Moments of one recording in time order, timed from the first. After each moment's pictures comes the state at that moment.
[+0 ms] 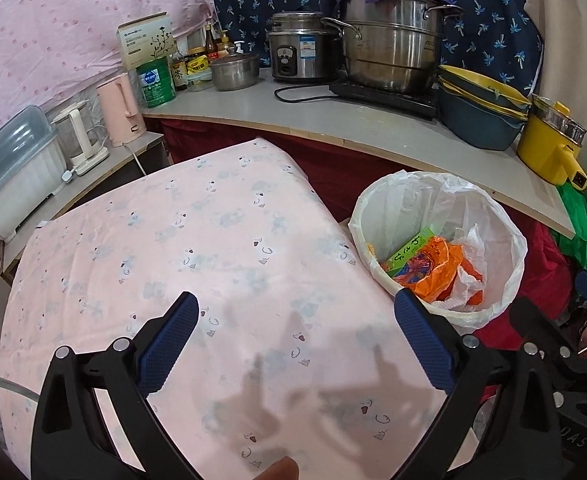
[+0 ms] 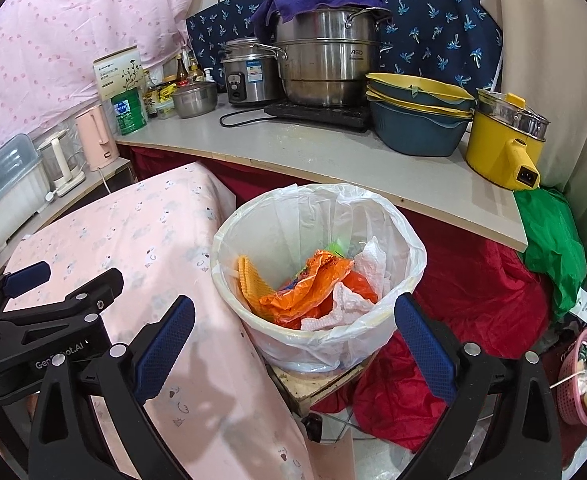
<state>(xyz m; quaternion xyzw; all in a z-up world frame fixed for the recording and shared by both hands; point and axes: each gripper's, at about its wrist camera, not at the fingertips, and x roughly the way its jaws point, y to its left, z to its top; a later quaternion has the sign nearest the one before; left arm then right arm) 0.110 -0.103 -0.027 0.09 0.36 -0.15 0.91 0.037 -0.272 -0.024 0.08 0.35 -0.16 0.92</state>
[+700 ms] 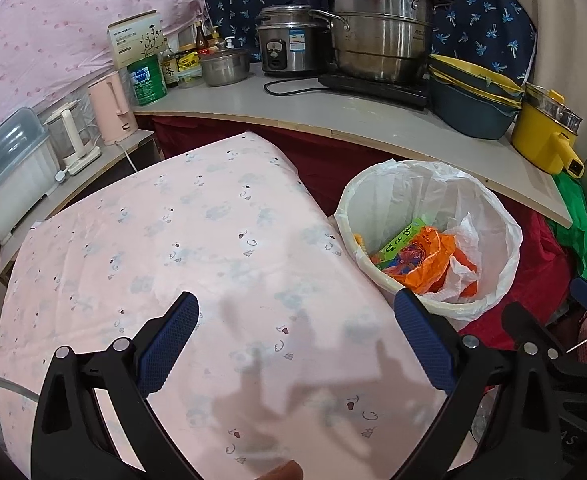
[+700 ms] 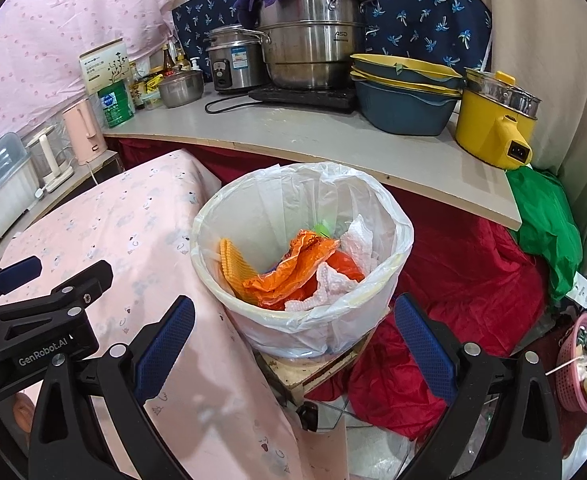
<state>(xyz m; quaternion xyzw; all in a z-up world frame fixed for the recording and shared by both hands) 0.106 -0.117 -0.035 0.10 0.37 -0.16 0.91 0.032 -0.283 -0.039 0.09 0.37 -0.18 0.91</state>
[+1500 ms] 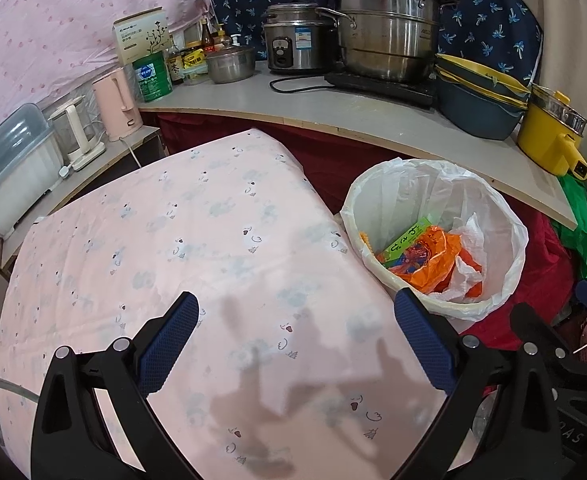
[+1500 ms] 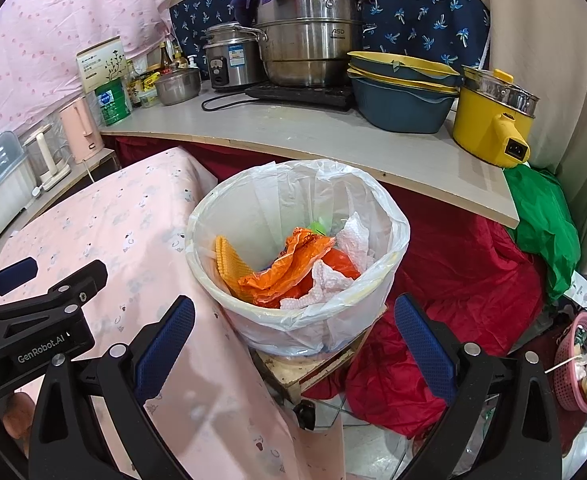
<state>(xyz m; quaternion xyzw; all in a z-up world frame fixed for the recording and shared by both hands) 0.108 -0.114 -0.038 0.09 0.37 -0.15 0.91 0.031 -0.288 -0.042 0.09 0.37 -0.18 0.91</state>
